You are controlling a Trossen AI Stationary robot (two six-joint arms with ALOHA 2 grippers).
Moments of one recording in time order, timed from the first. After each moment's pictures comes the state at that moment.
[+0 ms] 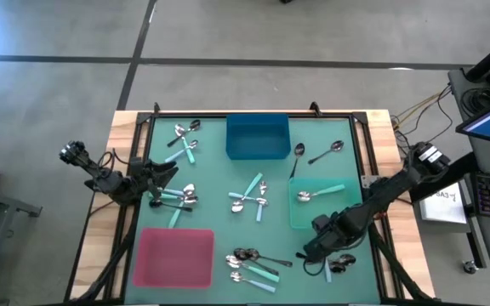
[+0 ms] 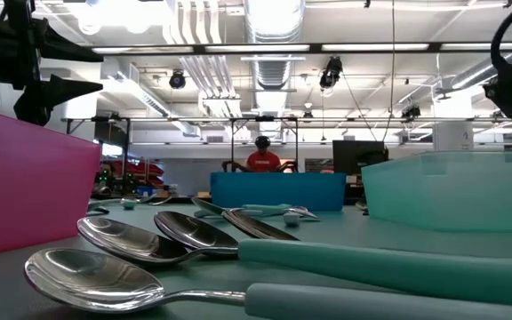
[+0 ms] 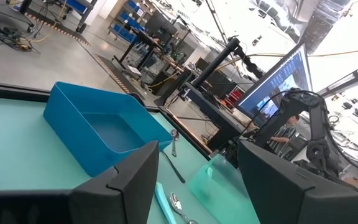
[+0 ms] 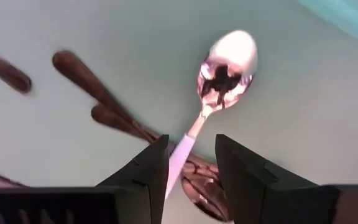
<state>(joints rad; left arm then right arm) -0.61 0.01 0.02 0.16 -1.12 -0.55 0.64 1.53 0.86 -0.67 -0.21 1.76</state>
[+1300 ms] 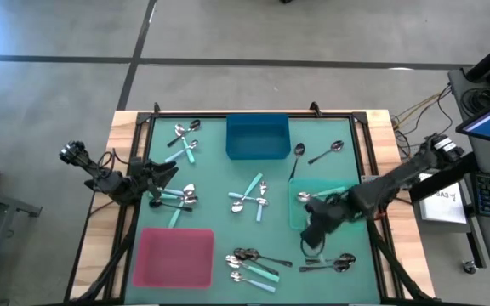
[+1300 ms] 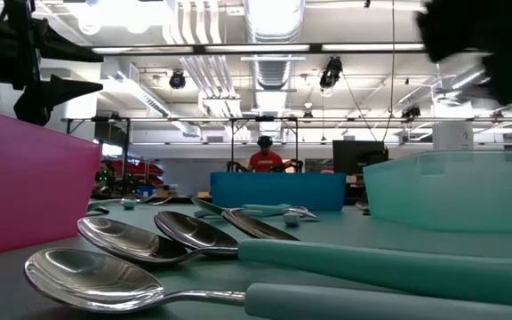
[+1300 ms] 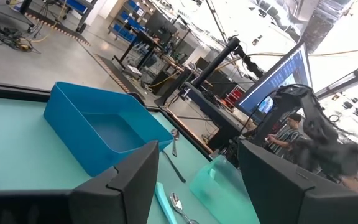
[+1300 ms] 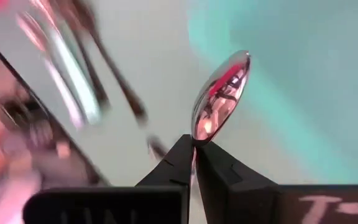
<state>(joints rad) -0.61 0.01 0.02 0.16 -1.11 -0.55 0.45 1.30 0.88 -0.63 -0.03 1.30</state>
